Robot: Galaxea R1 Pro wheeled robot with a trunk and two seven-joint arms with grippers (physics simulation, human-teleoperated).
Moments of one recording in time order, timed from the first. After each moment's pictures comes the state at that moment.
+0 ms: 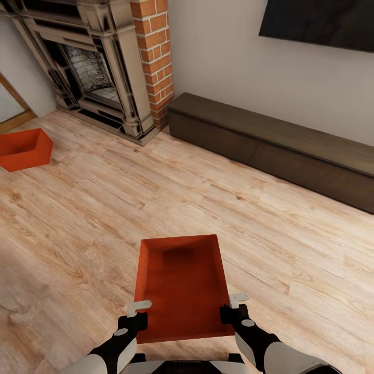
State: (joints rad) left arm -0.61 -0.10 -0.03 -0.16 0.11 -0.15 0.16; right arm -0.67 0.09 0.25 -0.11 -0.12 -0.16 -0.10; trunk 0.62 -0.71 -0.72
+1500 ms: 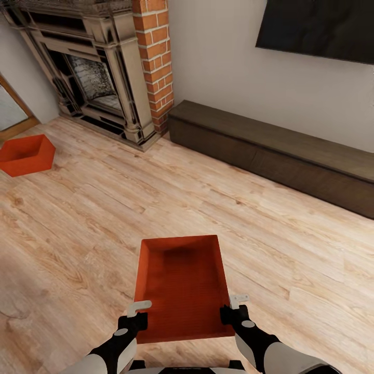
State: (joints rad) left arm -0.61 -0.10 -0.04 -0.16 0.11 -0.15 0.17; right arm -0.67 0.09 0.25 -0.10 -0.12 -0.17 -0.10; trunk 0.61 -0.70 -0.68
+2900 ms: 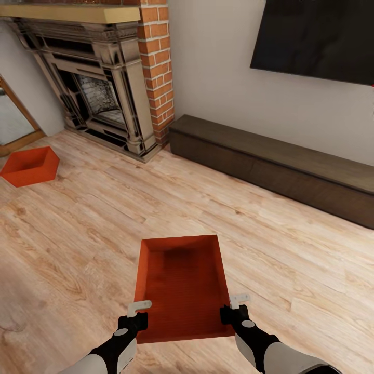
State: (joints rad) left arm -0.61 -0.10 -0.03 -0.16 0.10 -0.15 0.16; right arm -0.67 0.09 0.25 -0.10 -0.12 -0.17 -0.10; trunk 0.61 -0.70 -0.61
